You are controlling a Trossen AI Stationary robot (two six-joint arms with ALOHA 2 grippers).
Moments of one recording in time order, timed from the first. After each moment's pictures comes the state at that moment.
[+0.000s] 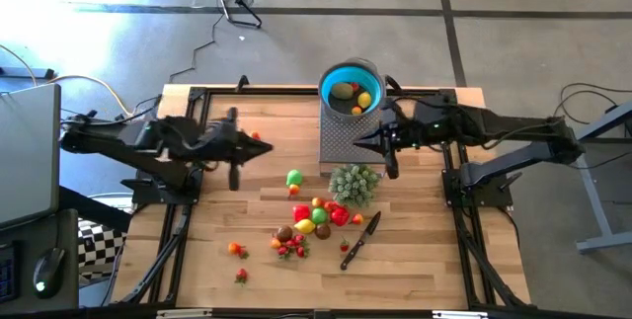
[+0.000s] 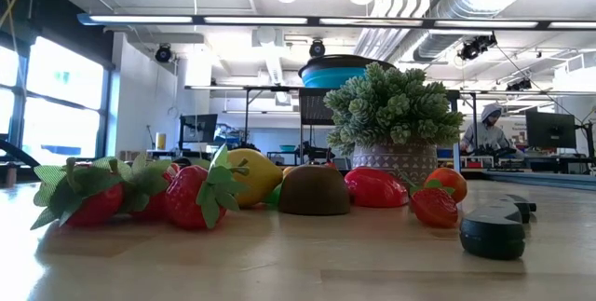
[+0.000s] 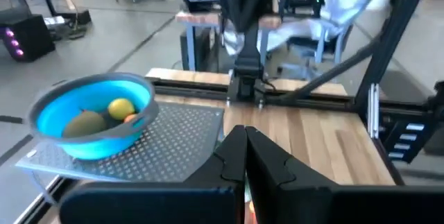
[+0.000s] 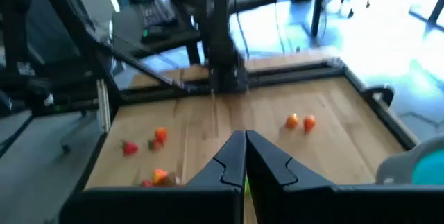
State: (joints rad) left arm -0.20 0.87 1.08 -0.35 -0.35 -0.11; right arm -0.01 1.16 1.24 -0.40 -0.02 0.15
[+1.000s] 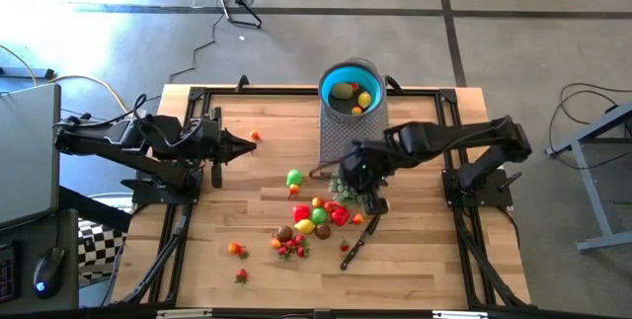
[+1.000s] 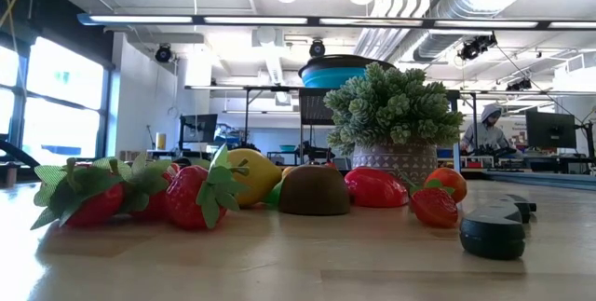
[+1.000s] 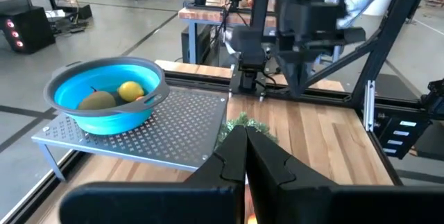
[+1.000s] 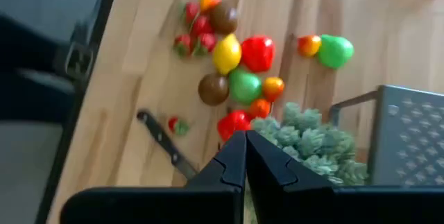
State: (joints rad) left arm -0.20 0.73 0.99 -0.42 -0.35 -0.14; right arm 0.16 1.63 1.71 -1.10 -0.13 -0.01
